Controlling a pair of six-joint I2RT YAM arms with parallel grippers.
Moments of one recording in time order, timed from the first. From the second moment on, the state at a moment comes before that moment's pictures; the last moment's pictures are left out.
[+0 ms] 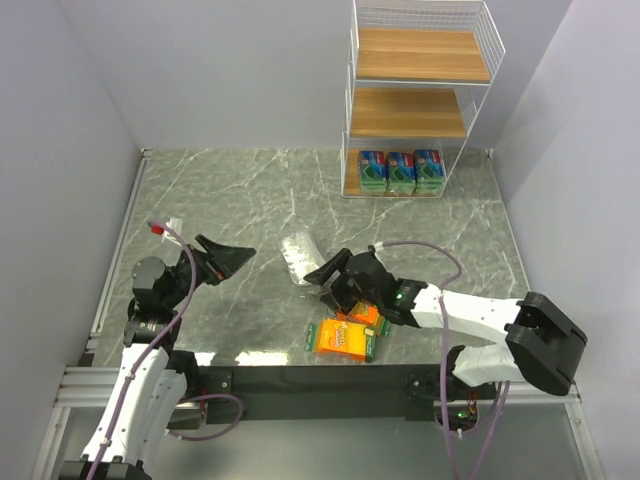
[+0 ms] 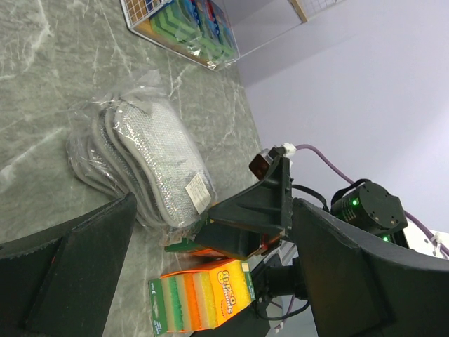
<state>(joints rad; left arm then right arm) -0.04 0.53 0.36 0.09 0.63 -0.94 0.93 1.28 0.60 0.05 0.09 1.57</state>
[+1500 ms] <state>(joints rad) -0.04 0.48 0.36 0.02 0.61 -0.92 0.63 0.79 0.59 0.04 0.06 1.38</state>
